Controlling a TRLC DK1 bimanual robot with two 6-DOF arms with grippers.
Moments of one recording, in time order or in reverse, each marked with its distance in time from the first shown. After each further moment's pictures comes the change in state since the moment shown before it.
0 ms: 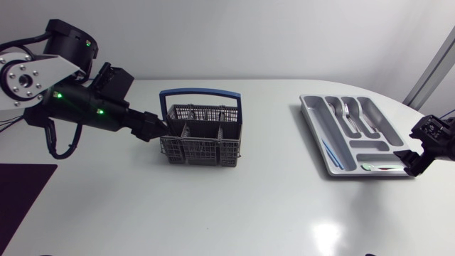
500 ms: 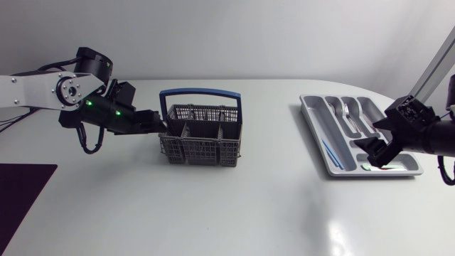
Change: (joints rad) left arm 0.105 0.261 0.026 0.183 -0.006 -0.235; right arm 0.348 -0.336 -0.108 -0.156 0.014 0.403
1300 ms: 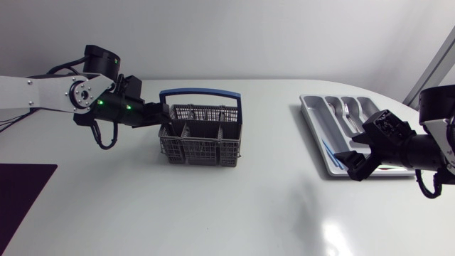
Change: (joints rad) left arm -0.035 0.043 0.005 0.165 0.023 -0.112; right arm 0.129 -0.026 -0.093 0.024 0.039 0.103
